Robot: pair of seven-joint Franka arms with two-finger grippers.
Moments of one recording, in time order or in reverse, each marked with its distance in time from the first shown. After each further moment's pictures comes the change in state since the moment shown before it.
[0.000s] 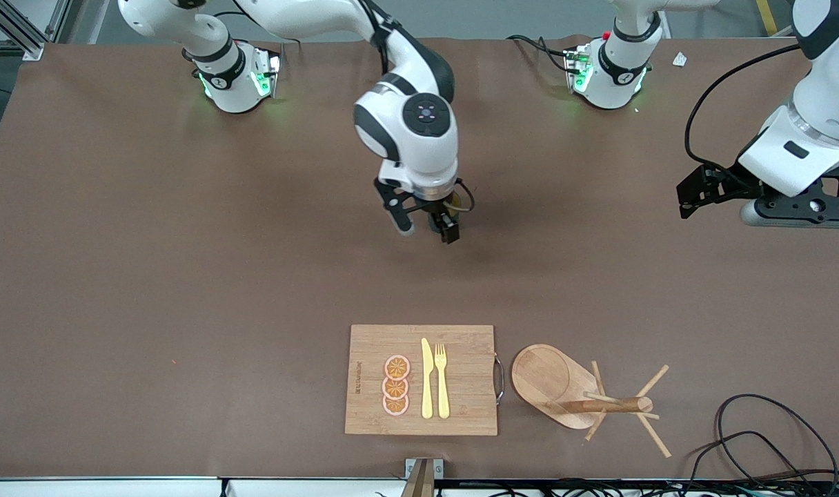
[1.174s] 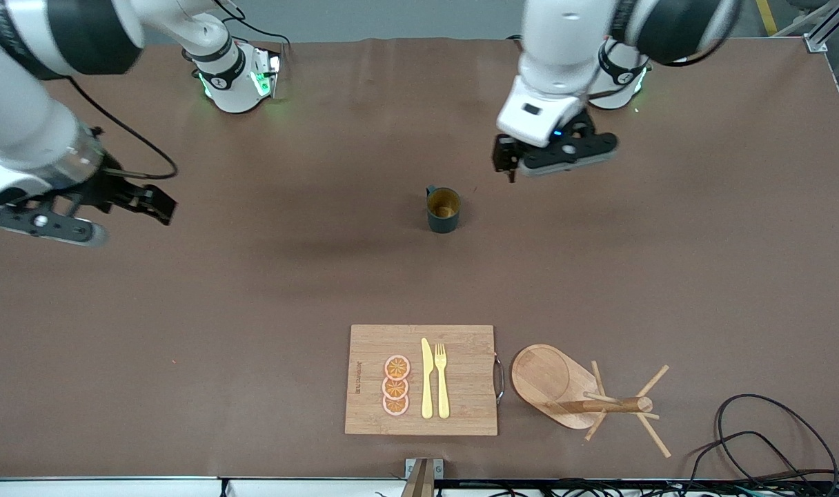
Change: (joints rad) left arm -0.166 0.034 -0.398 -0.156 0.186 0.074 -0.889; right arm -0.561 -0.482 -0.055 -0.123 -0.144 -0.441 -1.447
